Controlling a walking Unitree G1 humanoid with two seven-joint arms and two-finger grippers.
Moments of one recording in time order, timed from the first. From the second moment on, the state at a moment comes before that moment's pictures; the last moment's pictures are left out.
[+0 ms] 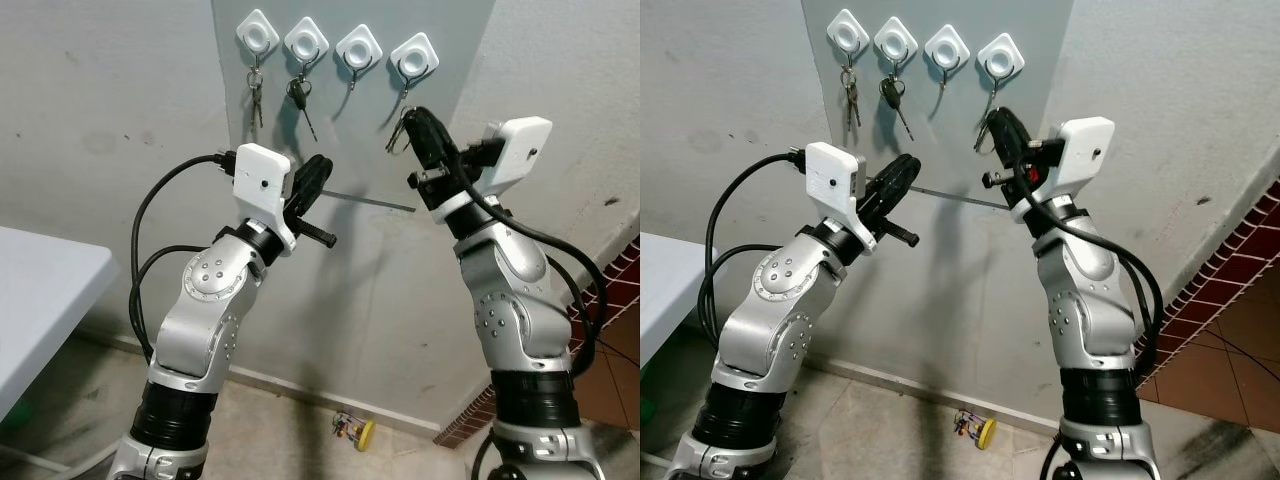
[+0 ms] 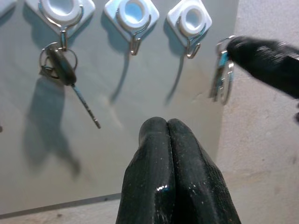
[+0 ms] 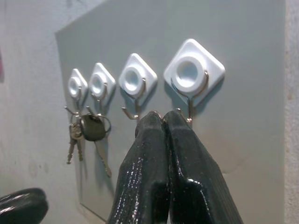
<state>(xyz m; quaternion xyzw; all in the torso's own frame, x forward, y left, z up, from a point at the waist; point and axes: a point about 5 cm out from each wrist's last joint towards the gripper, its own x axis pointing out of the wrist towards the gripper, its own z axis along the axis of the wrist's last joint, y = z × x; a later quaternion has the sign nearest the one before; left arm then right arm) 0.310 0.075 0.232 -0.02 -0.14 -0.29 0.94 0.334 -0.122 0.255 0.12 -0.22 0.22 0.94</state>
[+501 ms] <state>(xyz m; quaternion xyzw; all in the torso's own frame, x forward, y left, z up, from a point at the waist) 0.309 0.074 0.235 -0.02 -0.14 -0.29 0.94 0.352 -0.120 0.258 0.16 -0.21 0.21 0.94</state>
